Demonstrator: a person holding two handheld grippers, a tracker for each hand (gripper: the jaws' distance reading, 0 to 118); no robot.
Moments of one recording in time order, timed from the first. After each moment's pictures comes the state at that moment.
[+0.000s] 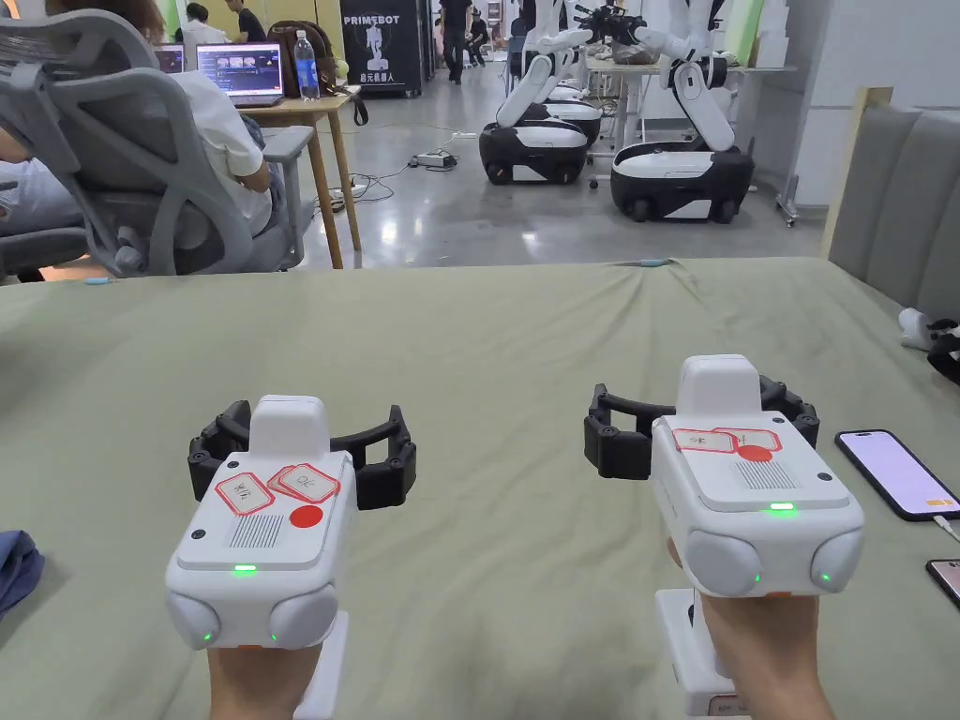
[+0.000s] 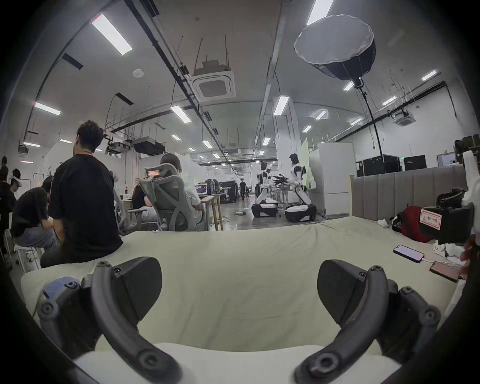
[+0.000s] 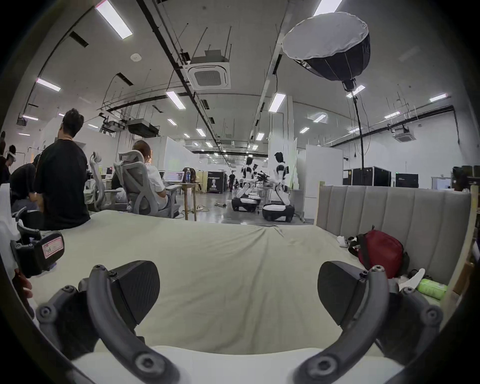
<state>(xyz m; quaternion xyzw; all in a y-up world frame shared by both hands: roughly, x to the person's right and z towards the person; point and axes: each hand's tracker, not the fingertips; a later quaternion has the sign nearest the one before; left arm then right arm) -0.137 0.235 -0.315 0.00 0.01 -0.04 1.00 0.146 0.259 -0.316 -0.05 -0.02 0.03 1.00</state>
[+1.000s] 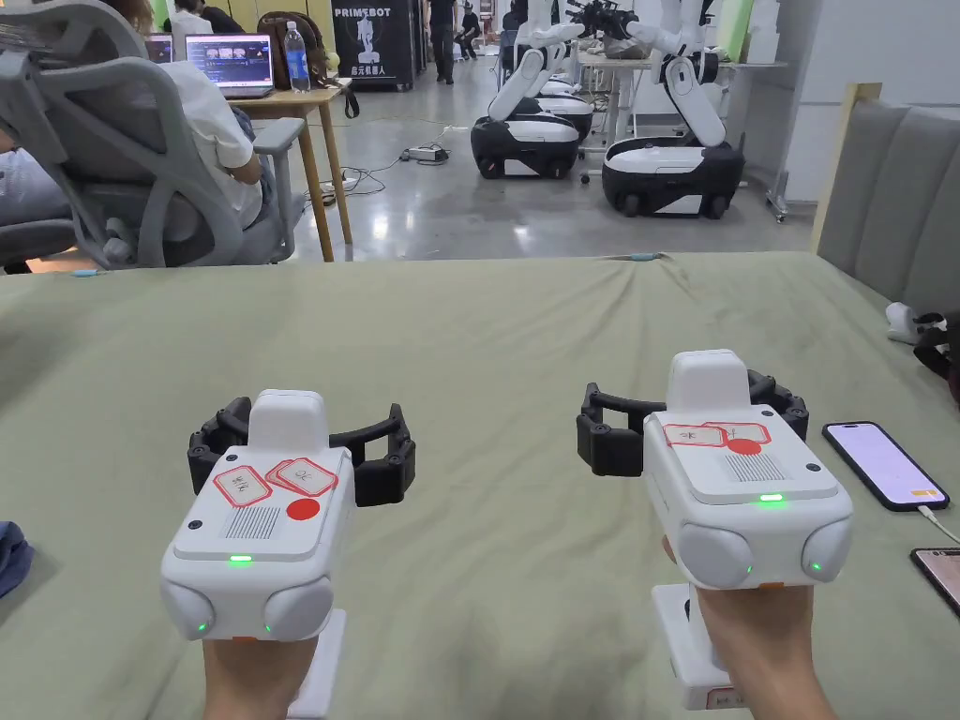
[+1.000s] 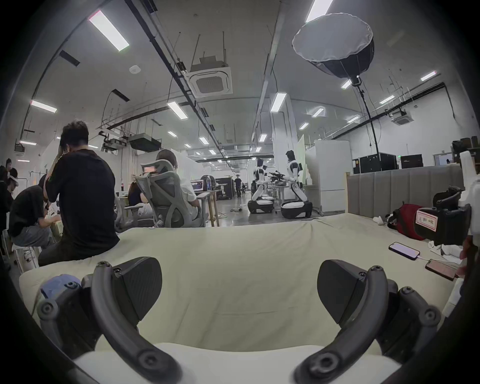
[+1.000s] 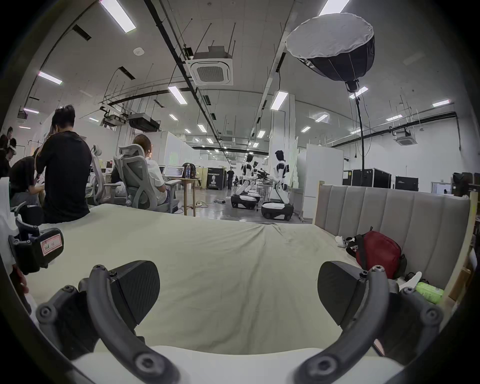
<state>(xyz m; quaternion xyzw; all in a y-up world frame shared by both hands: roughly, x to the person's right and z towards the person) -0.134 0.233 -0.310 -0.01 0.00 -0.04 1.00 0.148 0.256 -0.311 -0.05 -0.01 0.05 1.00</state>
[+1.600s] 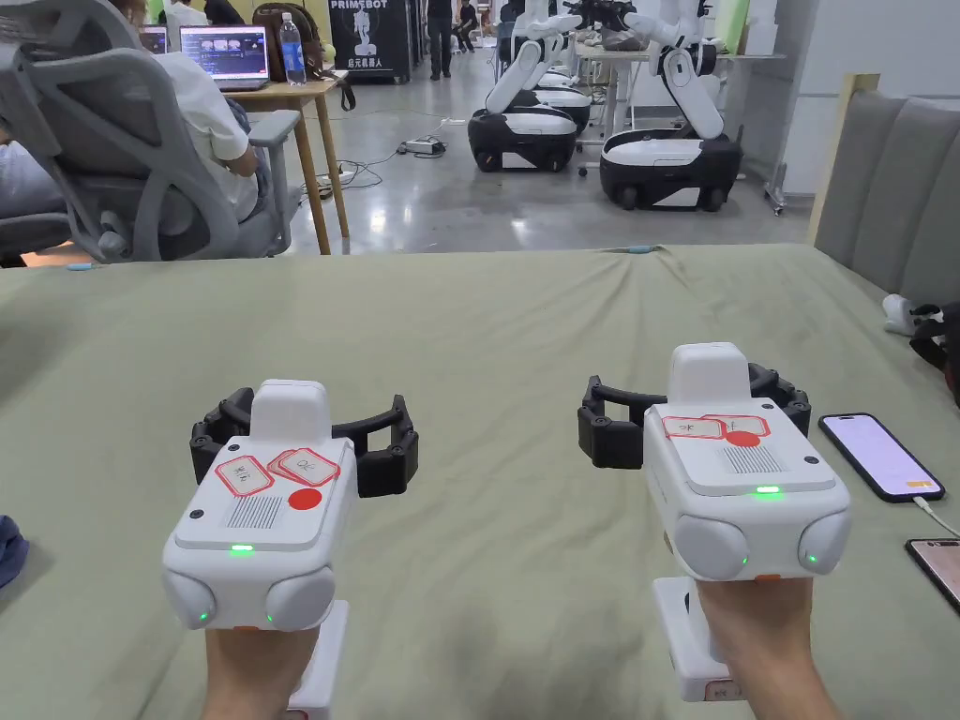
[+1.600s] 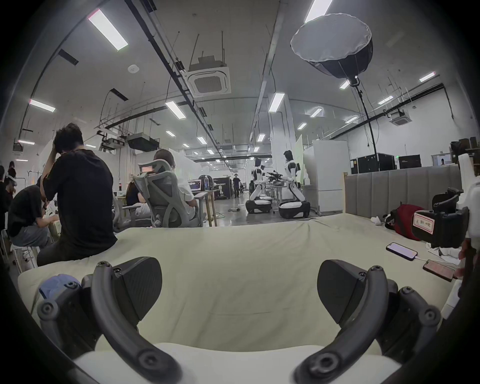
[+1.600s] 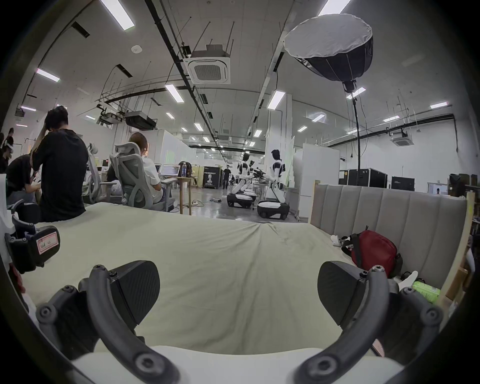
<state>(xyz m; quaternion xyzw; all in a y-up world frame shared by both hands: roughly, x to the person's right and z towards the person) -0.129 0.235 -0.311 -0.01 -0.01 -0.04 1.00 0.151 0.255 -0.311 -0.06 -0.02 0.05 1.00</state>
